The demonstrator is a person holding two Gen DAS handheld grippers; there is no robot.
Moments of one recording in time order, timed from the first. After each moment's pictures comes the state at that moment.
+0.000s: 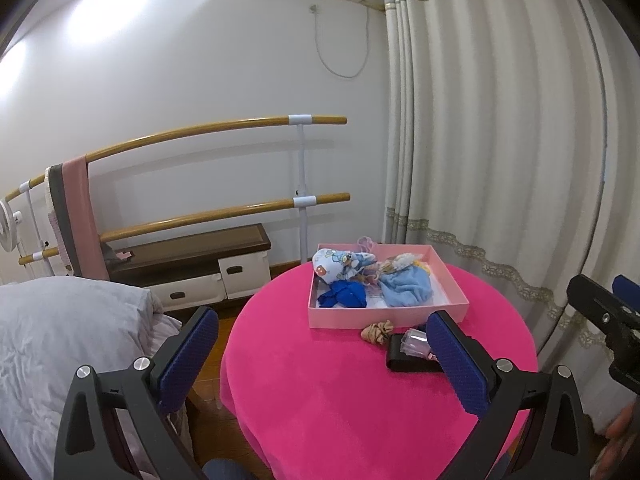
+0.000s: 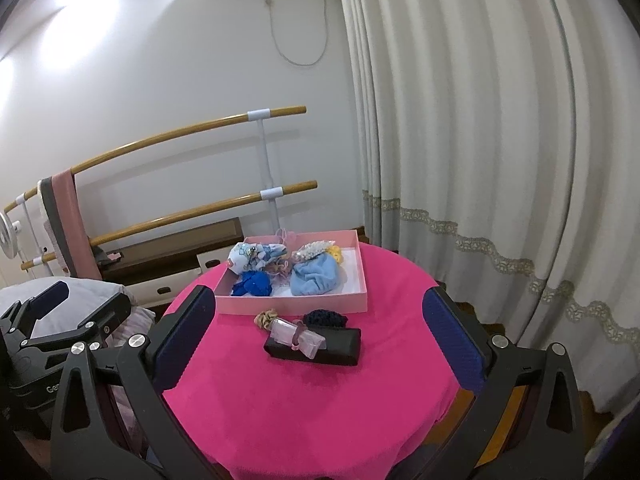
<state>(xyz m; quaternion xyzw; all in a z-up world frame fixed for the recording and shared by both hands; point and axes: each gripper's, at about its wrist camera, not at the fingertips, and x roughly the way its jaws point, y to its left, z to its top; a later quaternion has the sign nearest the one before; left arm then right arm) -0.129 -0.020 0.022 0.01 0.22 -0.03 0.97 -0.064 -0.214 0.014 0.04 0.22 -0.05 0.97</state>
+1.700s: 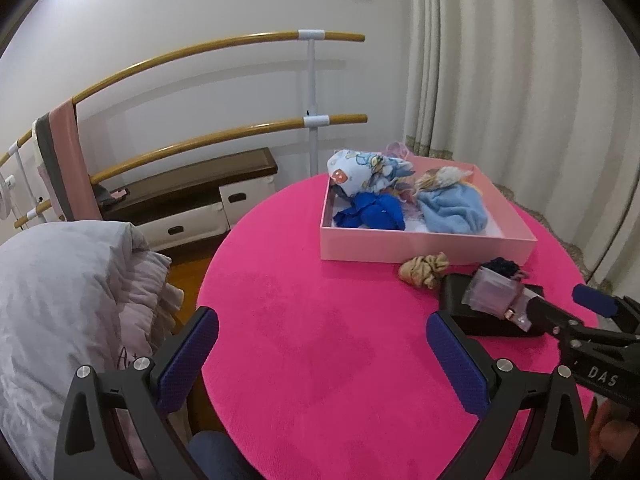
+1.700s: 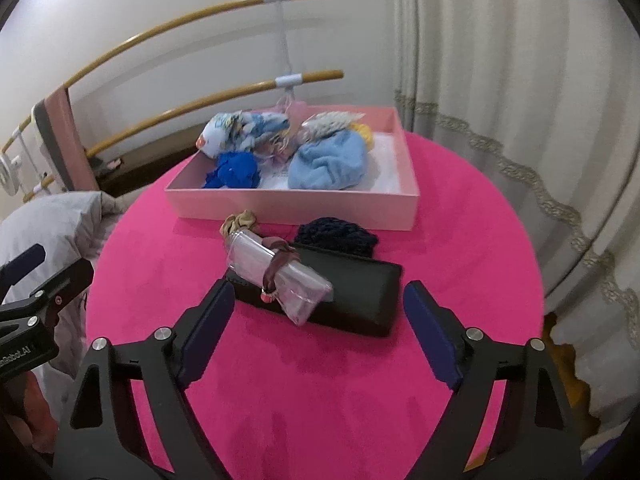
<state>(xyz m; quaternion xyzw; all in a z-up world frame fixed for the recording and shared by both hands) 0.031 -0.017 -0.091 0.01 0.35 -0.01 0.94 0.072 -0.226 -0.128 0.02 0.41 0.02 0.91</state>
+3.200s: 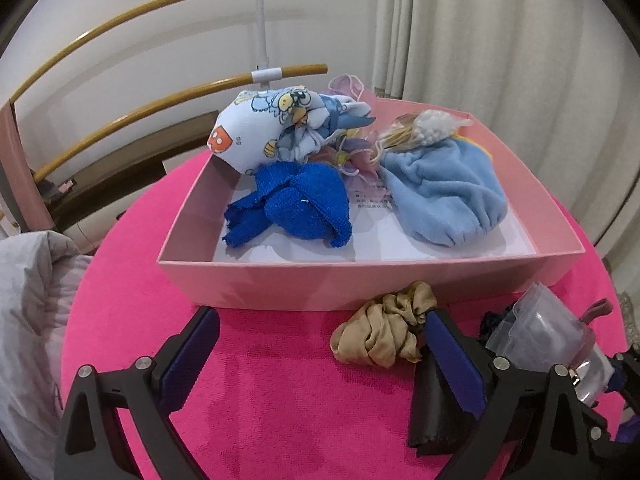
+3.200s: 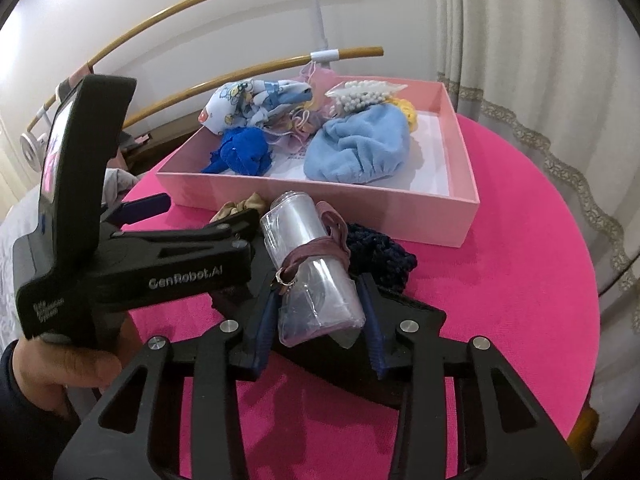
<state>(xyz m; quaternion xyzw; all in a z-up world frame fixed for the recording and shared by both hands) 0.221 -0.087 -0.201 0.02 0.42 -0.07 0.90 0.124 -0.239 -0.165 0.02 0.43 0.09 0.90</state>
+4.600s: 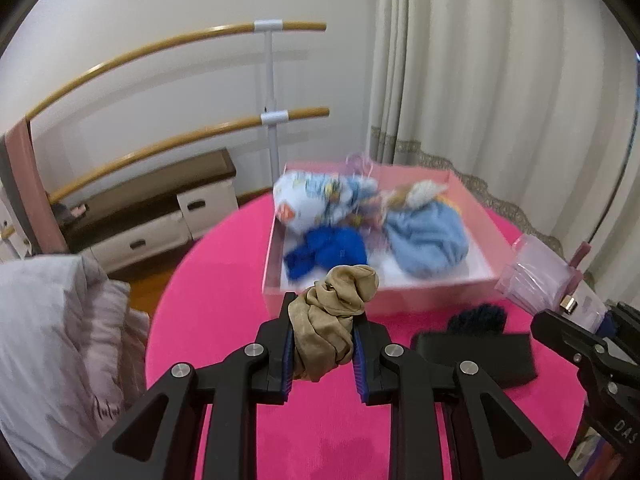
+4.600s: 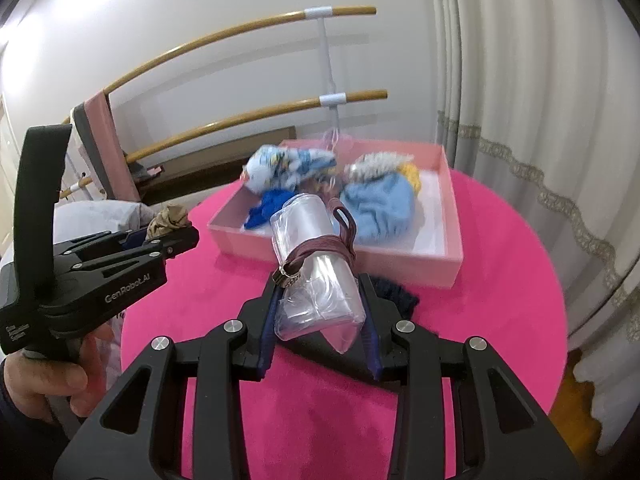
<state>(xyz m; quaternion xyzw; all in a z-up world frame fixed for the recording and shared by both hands) 0.130 -0.042 -0.087 0.02 0.36 -0.08 0.93 0.099 -0.223 -0.088 0.02 0.36 0.08 0.93</state>
